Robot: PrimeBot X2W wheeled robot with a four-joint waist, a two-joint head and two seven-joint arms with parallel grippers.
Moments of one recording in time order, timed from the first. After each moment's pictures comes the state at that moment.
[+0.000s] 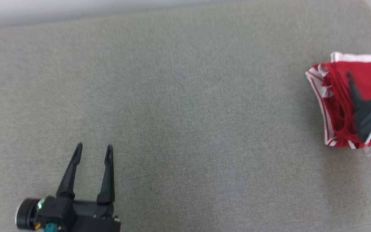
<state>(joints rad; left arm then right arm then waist) -0.10 0.06 -0.05 0.01 -0.10 -0.12 -0.26 -0.64 -0.58 0.23 0.42 0.08 0.13 0.15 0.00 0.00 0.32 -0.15</state>
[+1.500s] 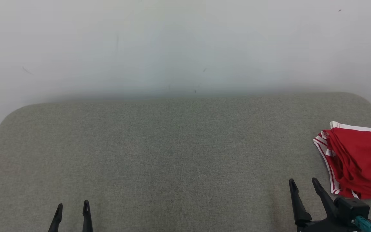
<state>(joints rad) 0.04 0.05 0.08 0.26 -0.12 -0.09 -0.26 -0.03 -0.14 0.05 0.30 0.26 0.13 -0.16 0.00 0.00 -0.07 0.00</state>
